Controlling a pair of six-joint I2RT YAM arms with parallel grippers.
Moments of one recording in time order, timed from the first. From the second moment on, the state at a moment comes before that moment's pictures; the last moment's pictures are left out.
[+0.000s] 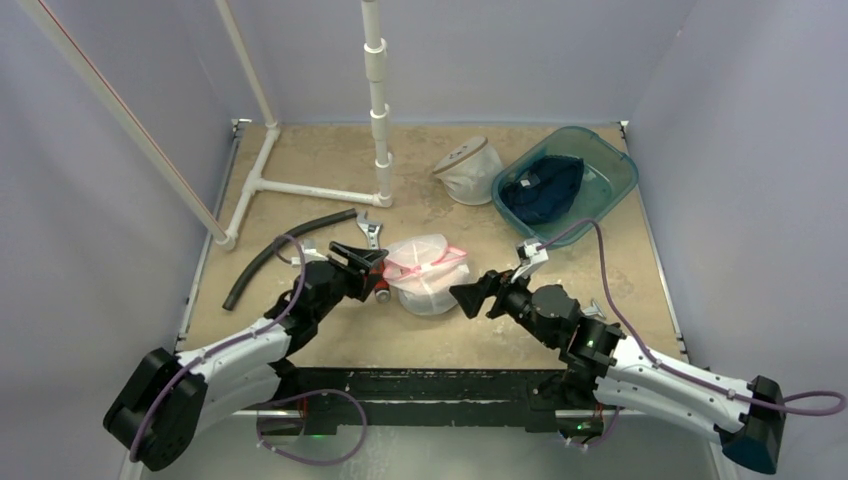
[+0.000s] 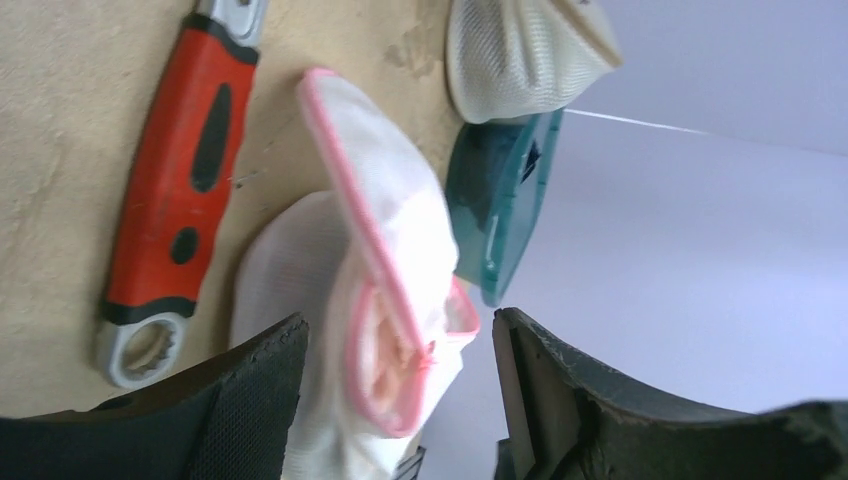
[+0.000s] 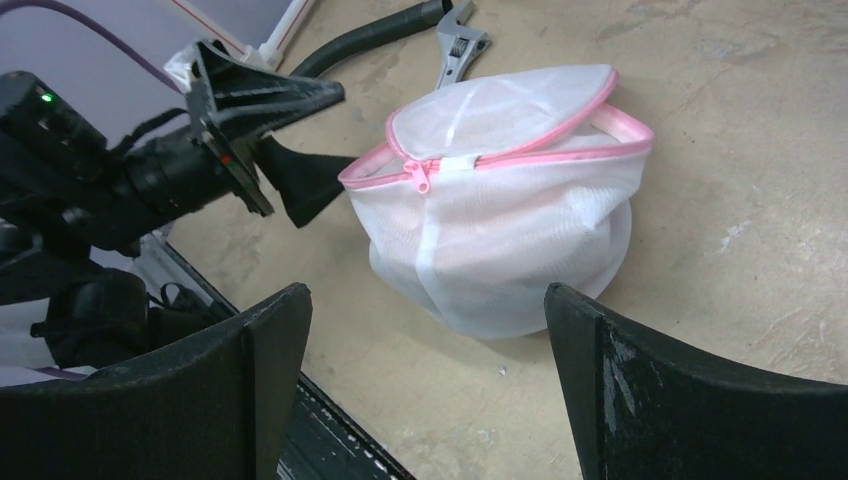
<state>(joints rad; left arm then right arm) -0.57 1.02 0.19 0.43 -0.09 -1.57 1.02 0.60 0.36 0.03 0.29 0.66</state>
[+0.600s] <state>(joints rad) -0.49 1.29 0.32 0.44 -0.06 -1.53 1.02 0.59 0.35 0.02 0.29 0.65</state>
